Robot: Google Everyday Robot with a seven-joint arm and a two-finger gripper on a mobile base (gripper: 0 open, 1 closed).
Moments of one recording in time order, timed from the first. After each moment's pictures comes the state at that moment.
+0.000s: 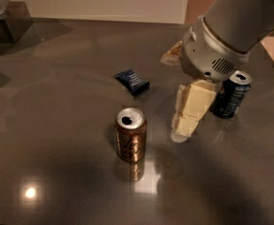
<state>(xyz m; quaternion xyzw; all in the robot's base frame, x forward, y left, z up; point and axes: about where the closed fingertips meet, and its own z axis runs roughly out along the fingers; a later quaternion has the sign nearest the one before) 0.422 -0.068 0.957 -0.70 0.68 0.10 0.20</state>
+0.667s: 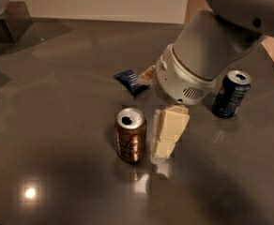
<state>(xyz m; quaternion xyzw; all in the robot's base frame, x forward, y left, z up) 0.402 -0.025 0.921 -0.74 0.64 0.13 0.19</state>
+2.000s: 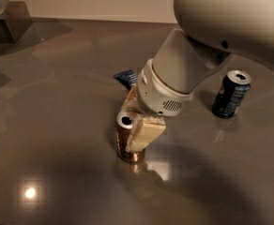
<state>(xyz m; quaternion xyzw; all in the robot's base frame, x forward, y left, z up) 0.397 0.007 0.896 -0.75 0.62 0.14 0.19</state>
